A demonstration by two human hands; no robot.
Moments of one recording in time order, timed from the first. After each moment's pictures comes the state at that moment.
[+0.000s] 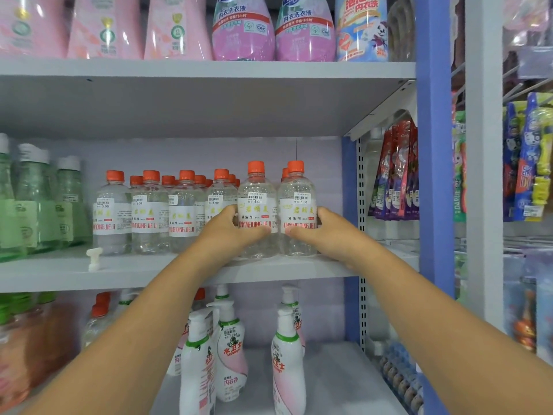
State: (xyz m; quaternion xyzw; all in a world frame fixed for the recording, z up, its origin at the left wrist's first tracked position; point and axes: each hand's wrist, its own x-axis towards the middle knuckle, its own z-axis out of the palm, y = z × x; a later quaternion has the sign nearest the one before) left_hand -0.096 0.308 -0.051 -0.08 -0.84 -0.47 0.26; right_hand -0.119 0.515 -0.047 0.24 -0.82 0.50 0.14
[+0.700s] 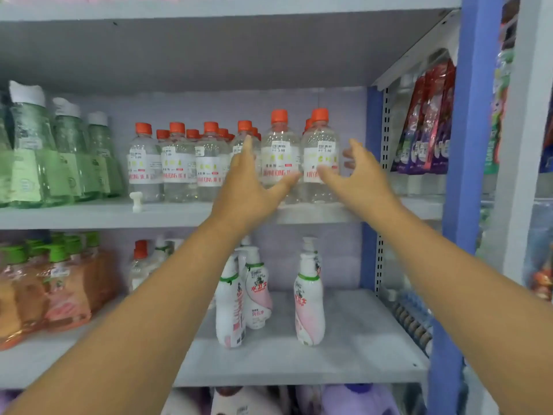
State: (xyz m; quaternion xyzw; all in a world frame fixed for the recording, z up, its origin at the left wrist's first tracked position) left_hand -0.056 0.312 -0.069 -0.08 -0.84 -0.37 0.38; right_hand -0.109 0.508 -0.061 0.18 -0.80 0.44 0.36
